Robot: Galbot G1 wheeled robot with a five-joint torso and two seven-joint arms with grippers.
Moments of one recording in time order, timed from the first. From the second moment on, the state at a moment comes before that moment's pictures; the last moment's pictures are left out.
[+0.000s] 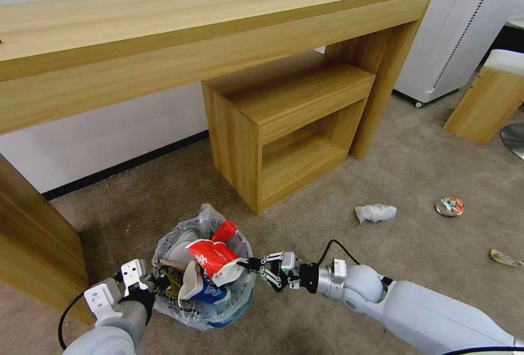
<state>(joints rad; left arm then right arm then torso) 1.67 -1.49 -0.69 -2.30 -0.69 0.71 -0.33 -0.68 0.78 -0.64 1.60 0.70 0.51 -0.52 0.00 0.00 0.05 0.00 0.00</state>
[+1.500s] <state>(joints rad) 1.65 -1.46 -0.70 -2.25 -0.71 0.71 -0.32 -1.09 0.85 0.09 1.70 0.64 0.37 0.00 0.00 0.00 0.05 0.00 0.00</state>
